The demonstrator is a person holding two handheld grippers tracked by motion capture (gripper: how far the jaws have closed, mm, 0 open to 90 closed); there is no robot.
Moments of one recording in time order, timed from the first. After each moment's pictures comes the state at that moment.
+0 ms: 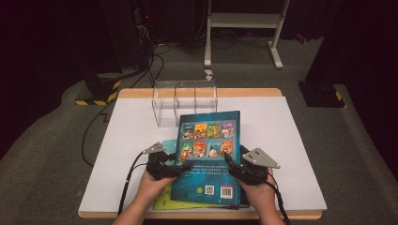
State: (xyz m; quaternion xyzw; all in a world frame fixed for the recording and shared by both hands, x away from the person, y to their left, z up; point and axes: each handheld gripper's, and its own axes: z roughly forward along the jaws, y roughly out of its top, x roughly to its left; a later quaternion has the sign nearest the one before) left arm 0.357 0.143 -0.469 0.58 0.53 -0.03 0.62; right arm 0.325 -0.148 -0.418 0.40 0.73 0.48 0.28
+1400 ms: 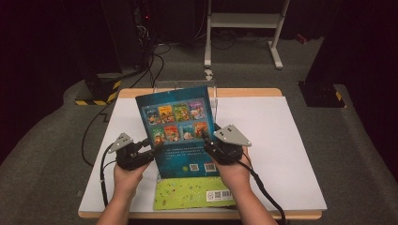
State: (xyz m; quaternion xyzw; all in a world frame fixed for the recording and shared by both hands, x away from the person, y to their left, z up) left arm 0.349 0.209 -0.417 0.50 0.53 0.14 0.67; right arm 0.346 -0.070 -0.349 0.38 0.71 0.50 0.31
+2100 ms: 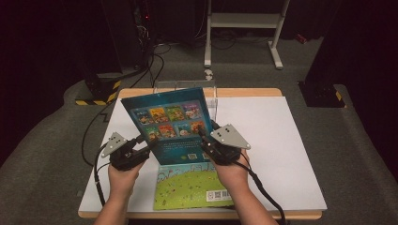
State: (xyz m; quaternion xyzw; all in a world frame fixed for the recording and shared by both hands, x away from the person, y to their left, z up) left arm 0.340 0.213 -0.399 0.49 0.51 0.20 0.69; right arm 0.338 -0.063 -0.335 0.36 0.70 0.52 0.33
